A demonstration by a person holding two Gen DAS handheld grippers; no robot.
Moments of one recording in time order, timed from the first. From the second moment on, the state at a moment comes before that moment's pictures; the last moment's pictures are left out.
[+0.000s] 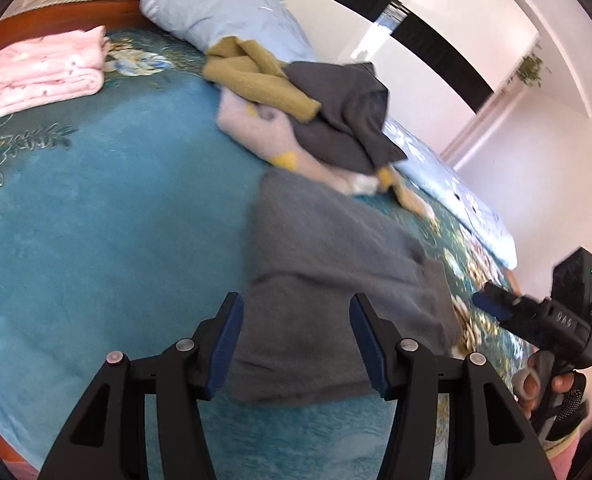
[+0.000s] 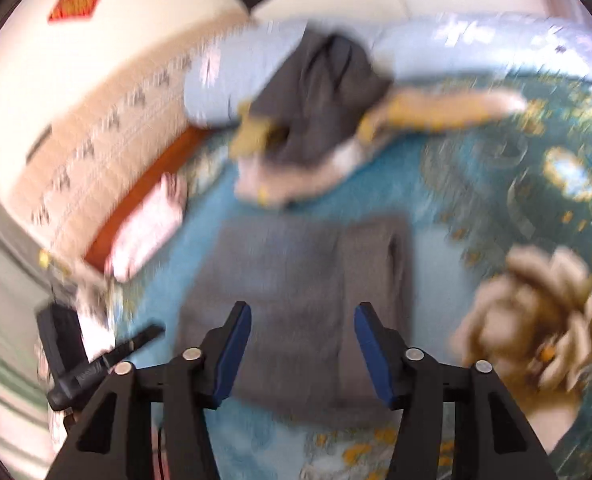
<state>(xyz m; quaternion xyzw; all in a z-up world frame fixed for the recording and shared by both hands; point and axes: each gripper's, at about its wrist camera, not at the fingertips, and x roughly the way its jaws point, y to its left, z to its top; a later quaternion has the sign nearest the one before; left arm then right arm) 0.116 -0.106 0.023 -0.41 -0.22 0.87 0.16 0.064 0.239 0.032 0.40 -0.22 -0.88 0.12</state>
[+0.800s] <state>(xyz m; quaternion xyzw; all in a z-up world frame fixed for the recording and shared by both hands) 0.045 -0.075 -0.028 -0.52 -0.24 0.79 0.21 0.025 0.283 -0.063 0.46 -0.39 -0.79 0.12</state>
